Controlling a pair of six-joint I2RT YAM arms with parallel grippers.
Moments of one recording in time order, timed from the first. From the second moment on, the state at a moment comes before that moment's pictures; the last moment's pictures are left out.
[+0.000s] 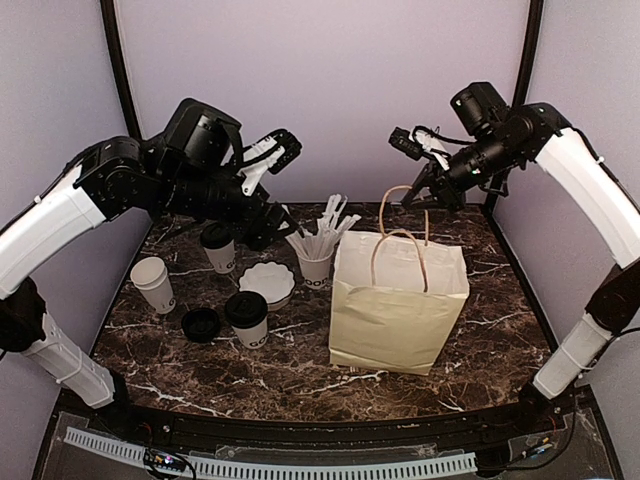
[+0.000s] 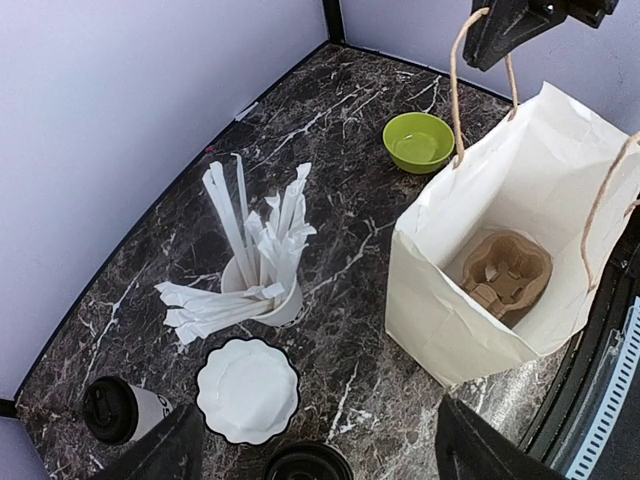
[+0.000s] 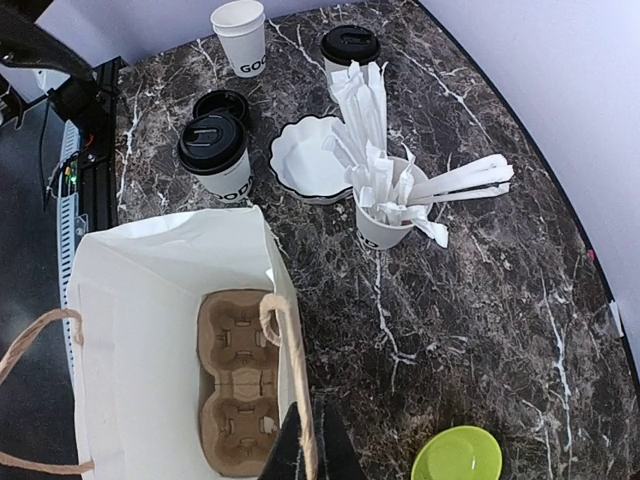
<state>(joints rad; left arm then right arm) -1.02 1.46 1.76 -0.95 -0.22 0.04 0.55 1.57 1.92 -1.28 -0.51 -0.55</state>
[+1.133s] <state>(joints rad) -1.00 1.42 1.43 -1.19 -0.31 -0.29 0.70 1.31 1.63 -1.42 -0.85 -0.72</state>
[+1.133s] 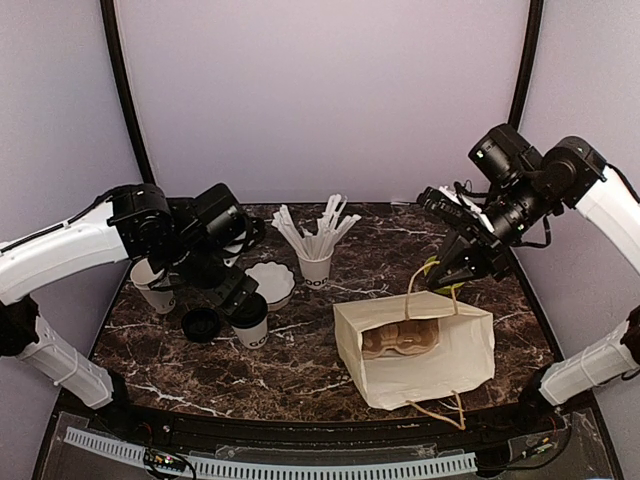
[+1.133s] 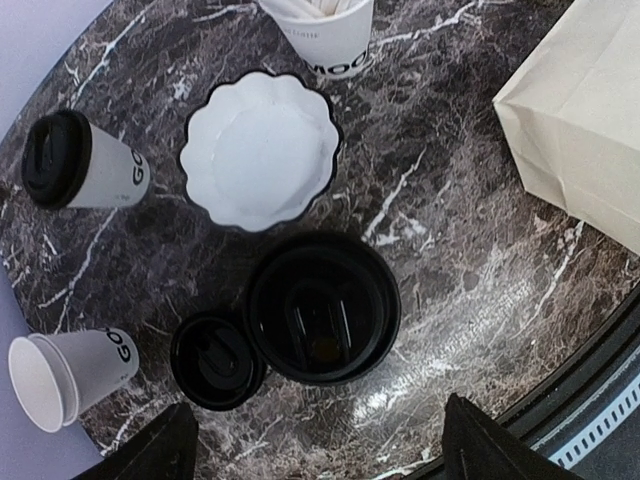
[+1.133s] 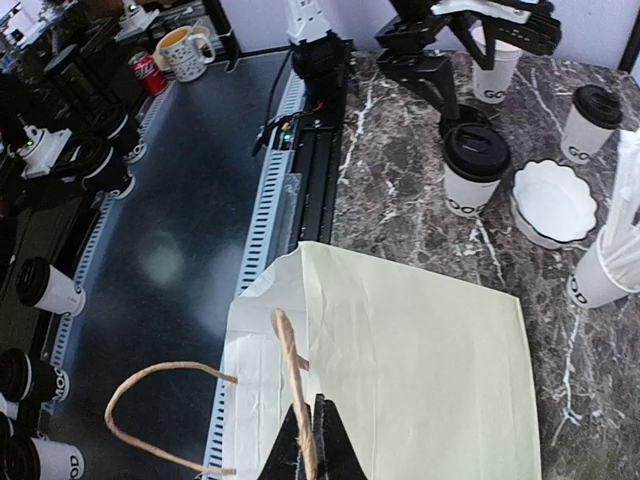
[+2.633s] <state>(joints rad) -0.78 1.64 1.44 -1.20 -0.11 -0.36 0.75 1.32 1.59 -1.42 -0.88 -0.75</state>
